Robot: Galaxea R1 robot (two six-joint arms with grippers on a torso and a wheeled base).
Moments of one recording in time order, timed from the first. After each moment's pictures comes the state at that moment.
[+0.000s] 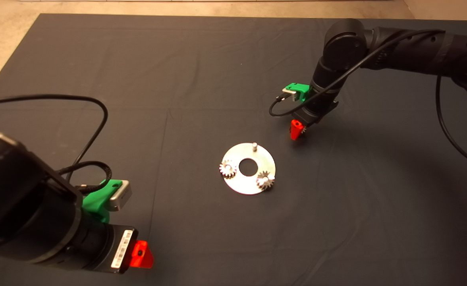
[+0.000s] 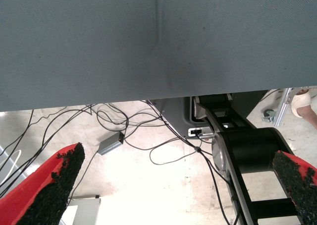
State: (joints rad) left arm -0.49 2.21 -0.35 0.06 1.53 -1.79; right arm 0.41 2.68 -1.51 -0.16 -1.53 0.58
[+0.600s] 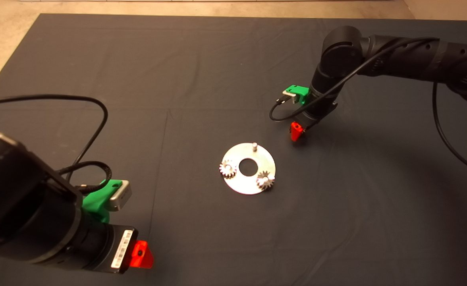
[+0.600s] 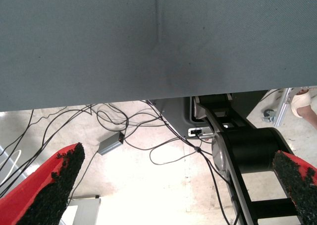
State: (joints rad) left arm -0.49 2.21 -0.35 0.06 1.53 -1.79; right arm 0.37 2.68 -1.51 -0.21 -1.53 0.58
